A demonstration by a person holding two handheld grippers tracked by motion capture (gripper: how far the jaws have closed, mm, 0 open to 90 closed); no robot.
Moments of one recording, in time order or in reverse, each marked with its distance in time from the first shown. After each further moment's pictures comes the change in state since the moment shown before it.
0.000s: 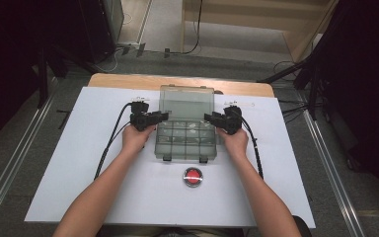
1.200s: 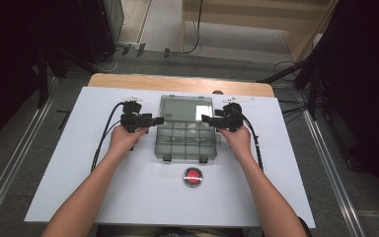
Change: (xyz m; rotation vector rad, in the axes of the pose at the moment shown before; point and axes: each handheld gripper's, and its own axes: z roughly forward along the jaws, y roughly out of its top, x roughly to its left) left arm 0.001 0.004 -0.036 0.107 -0.050 0.024; right arm 0.017 0.015 -0.019 0.050 0.027 -0.119
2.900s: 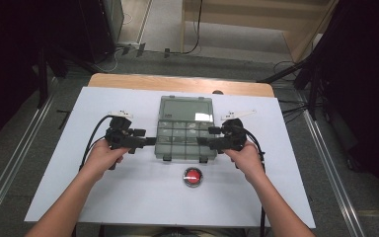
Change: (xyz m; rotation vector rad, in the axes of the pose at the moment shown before) left arm -0.040 -0.036 -0.069 0.096 -0.117 0.142; right arm 0.063 -0.022 -0.060 0.093 0.201 -0.113
